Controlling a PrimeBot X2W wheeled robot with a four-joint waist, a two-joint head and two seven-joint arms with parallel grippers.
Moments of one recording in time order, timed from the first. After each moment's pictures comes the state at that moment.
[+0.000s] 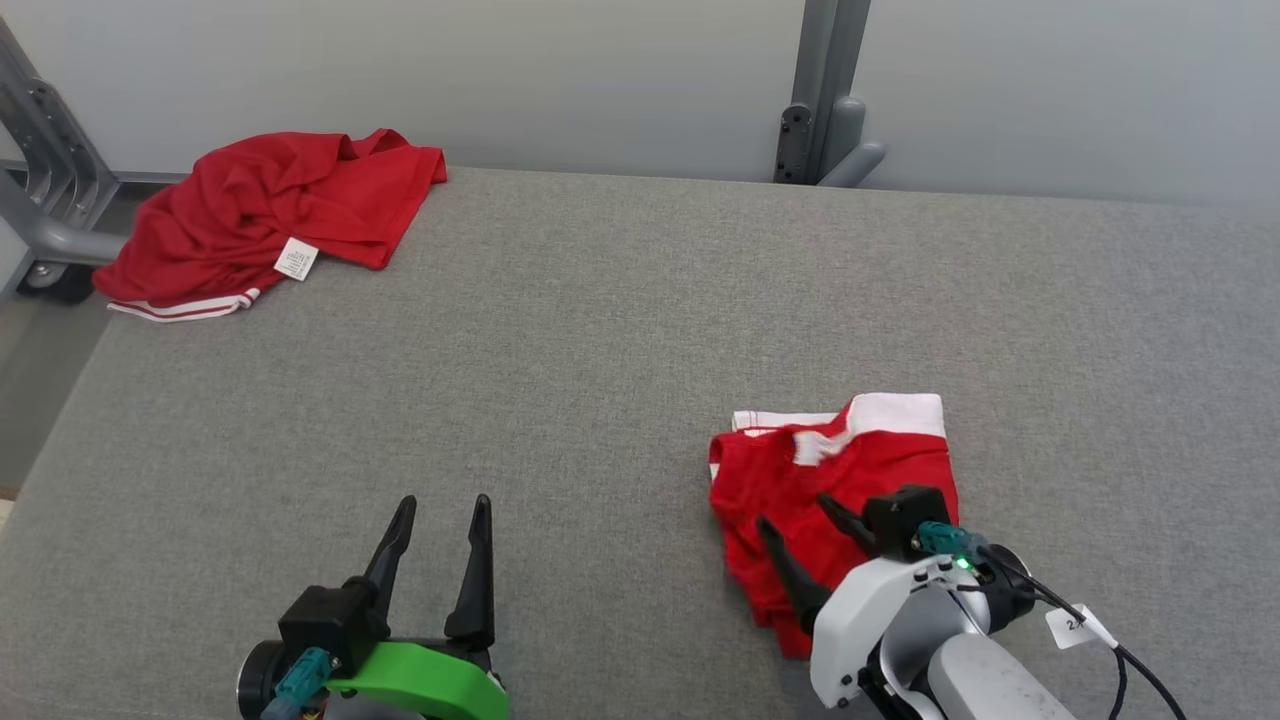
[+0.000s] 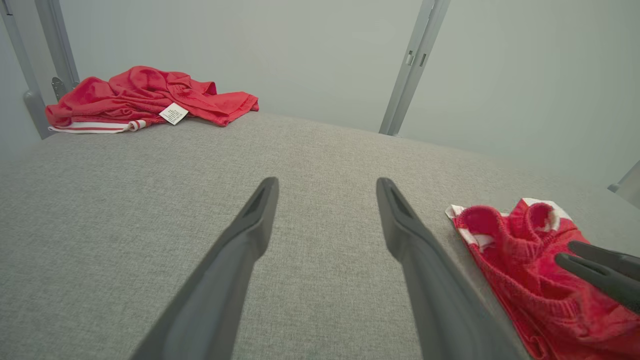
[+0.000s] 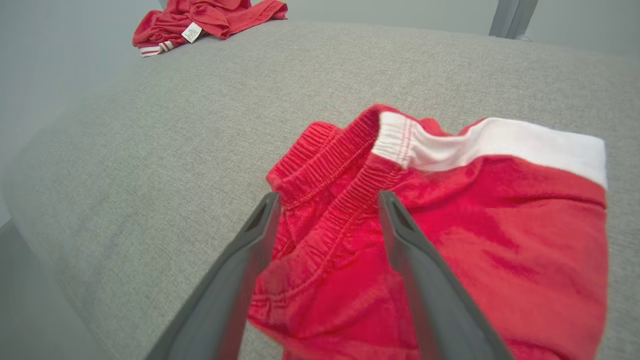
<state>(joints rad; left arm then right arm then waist) -0.04 0.05 -0.23 0.27 -0.32 -0.06 -0.26 -0.22 -0.05 0.36 0.45 0.25 0.13 0.01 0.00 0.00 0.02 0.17</state>
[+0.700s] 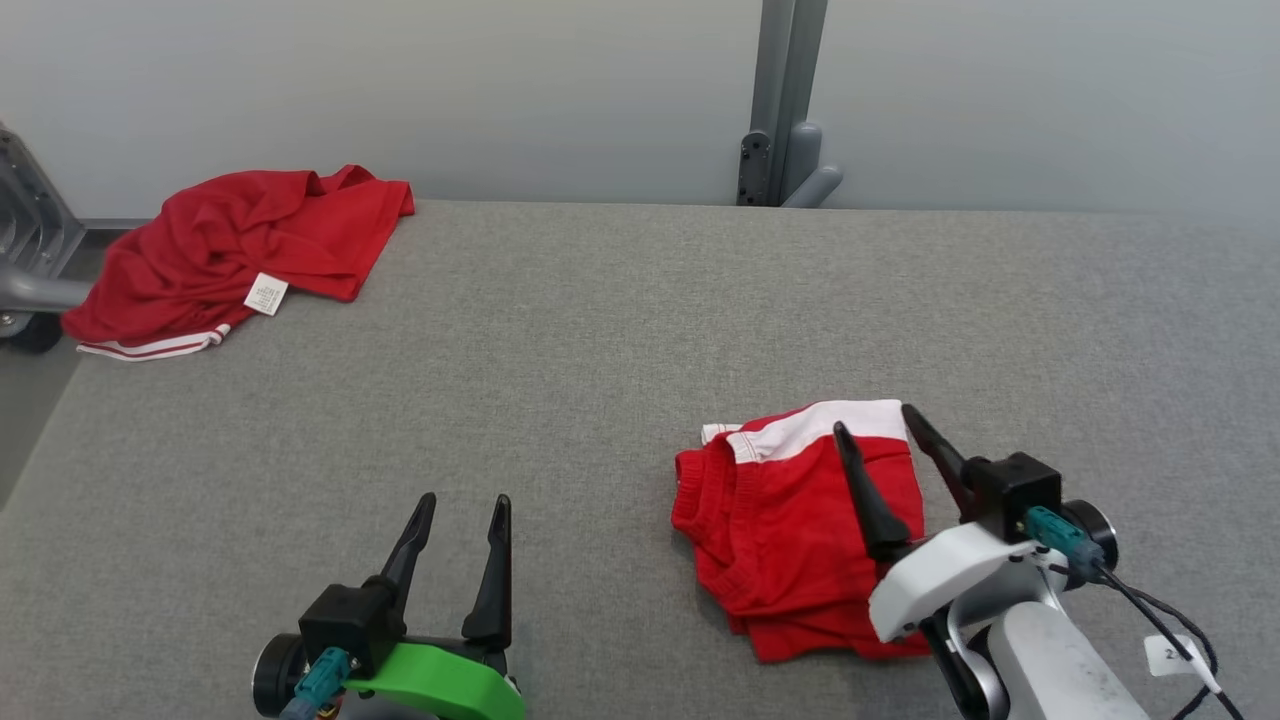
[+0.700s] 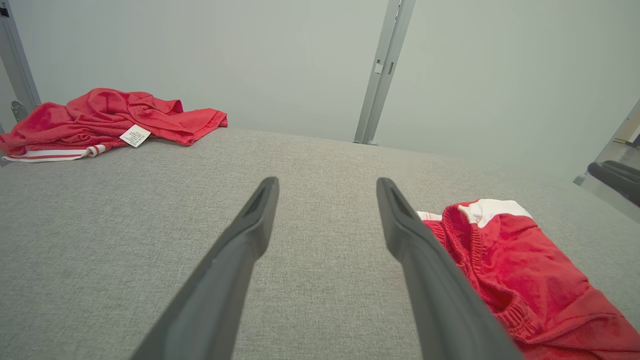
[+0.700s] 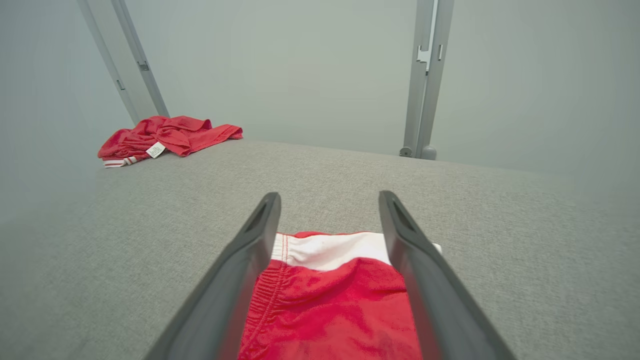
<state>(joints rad) -0.04 0.05 -0.26 0.26 -0.31 -0.06 -0.26 -0.22 -0.05 0.23 0.39 0.17 0.13 -0.20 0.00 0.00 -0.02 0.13</state>
